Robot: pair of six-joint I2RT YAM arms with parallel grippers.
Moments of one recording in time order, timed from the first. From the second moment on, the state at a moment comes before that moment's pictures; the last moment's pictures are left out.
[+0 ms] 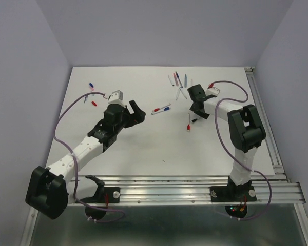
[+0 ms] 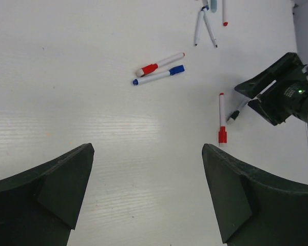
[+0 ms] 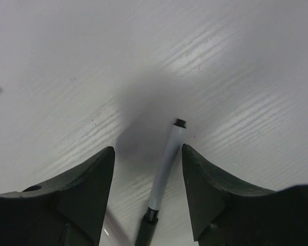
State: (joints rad) left arm -0.50 1.15 0.69 -0.02 -0.09 -0.68; right arm 0.38 1.93 1.28 -0.42 0.59 0.88
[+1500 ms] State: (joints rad) left arm -0.74 1.16 0.56 0.36 0.39 -0.72; right arm 0.93 1.26 0.77 -0.10 0.56 0.96
